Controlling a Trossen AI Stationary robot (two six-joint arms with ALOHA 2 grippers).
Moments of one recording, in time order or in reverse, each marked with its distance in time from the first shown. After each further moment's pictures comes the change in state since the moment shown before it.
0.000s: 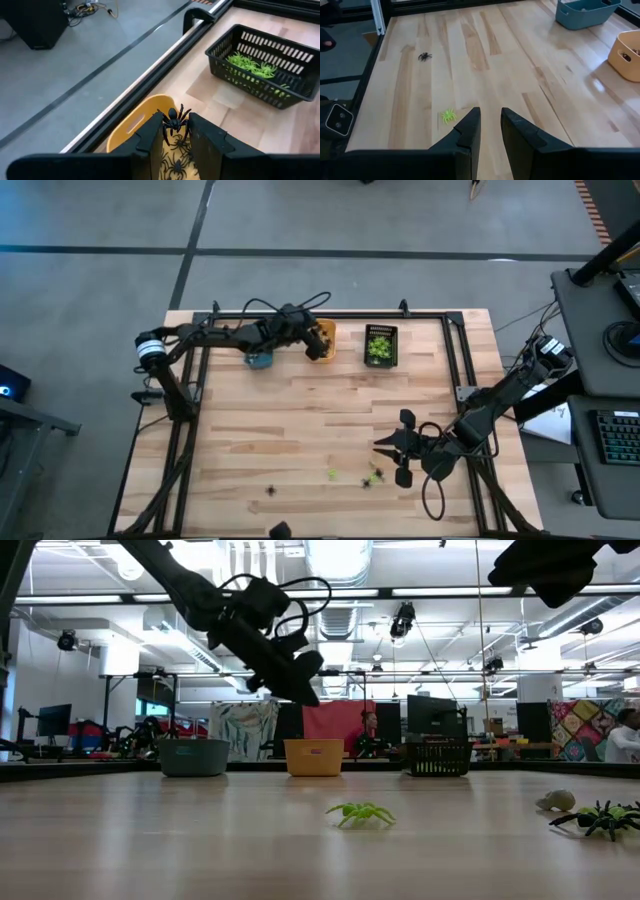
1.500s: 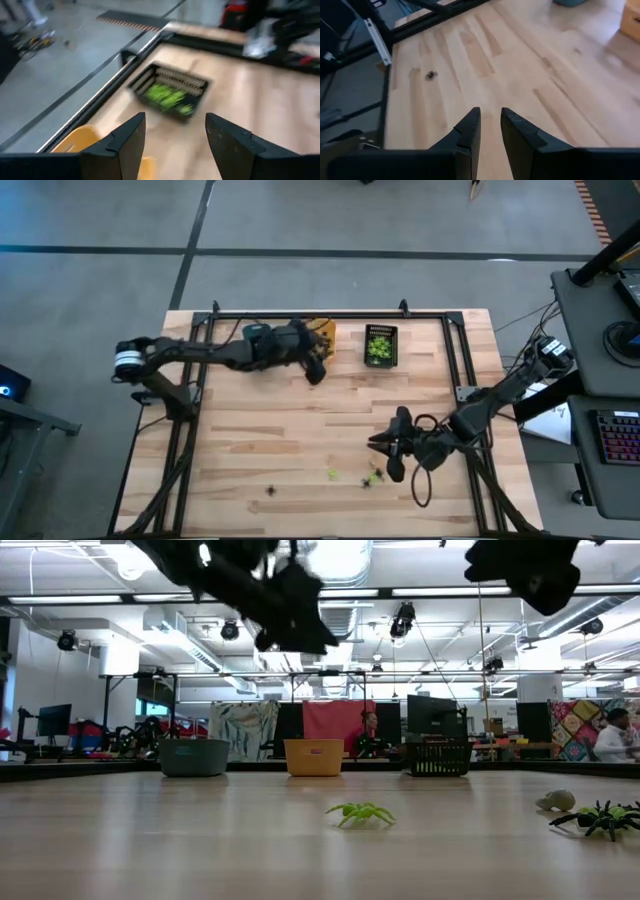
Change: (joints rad) left arm -0.224 -0.167 -0.015 -0.033 0.007 -0.037; right arm -0.083 -0.002 0.040 -0.005 -0.085 0.203
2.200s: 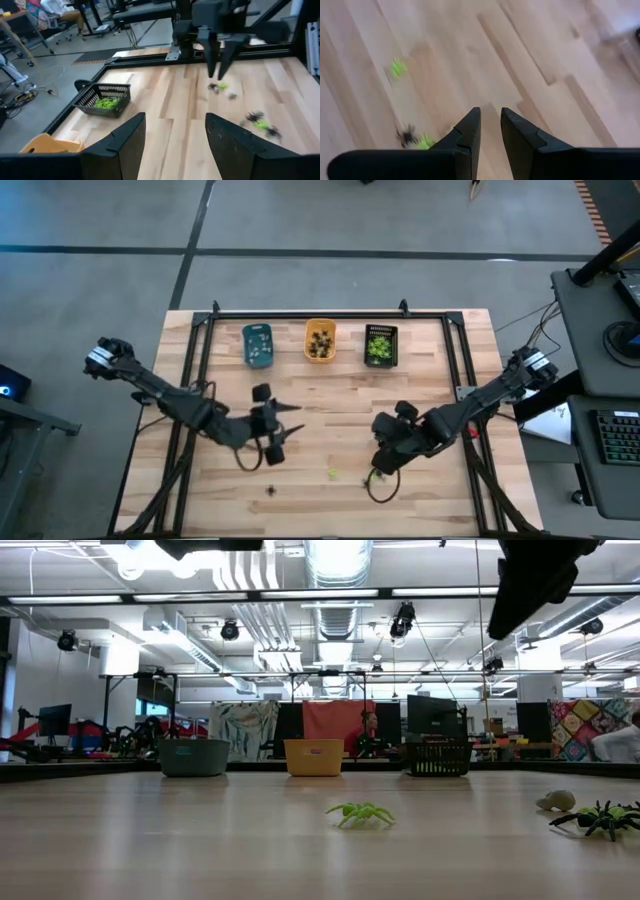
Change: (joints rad) left arm -0.724 -0.271 -0.151 -0.109 -0.552 -0.034; right arm -0.116 0.232 0.397 -0.748 -0.229 0.152
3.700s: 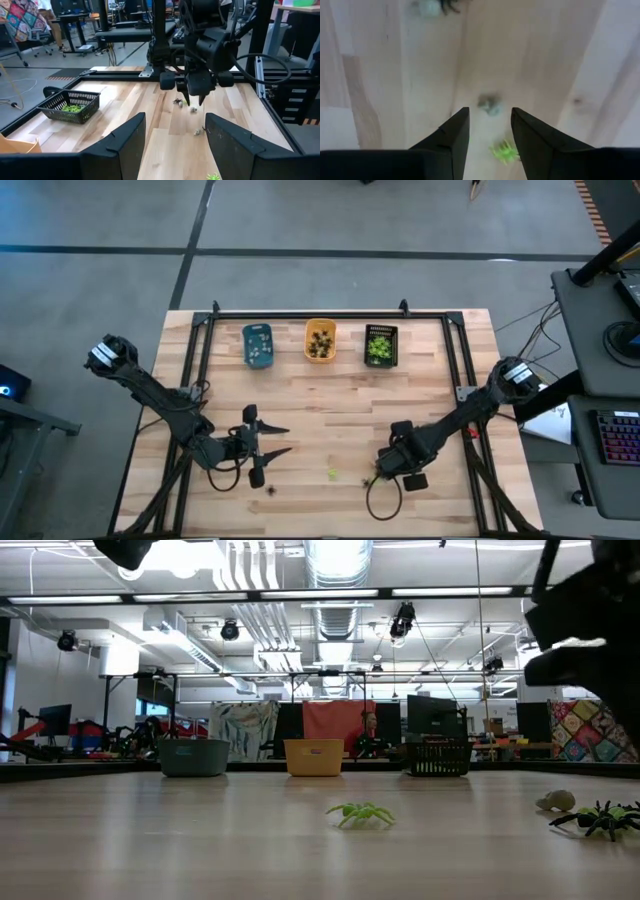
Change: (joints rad) left arm -0.226 -0.003 -0.205 0.374 -0.131 -0.053; right arm 0.031 0.180 -0.139 -0.026 -0.444 -0.537
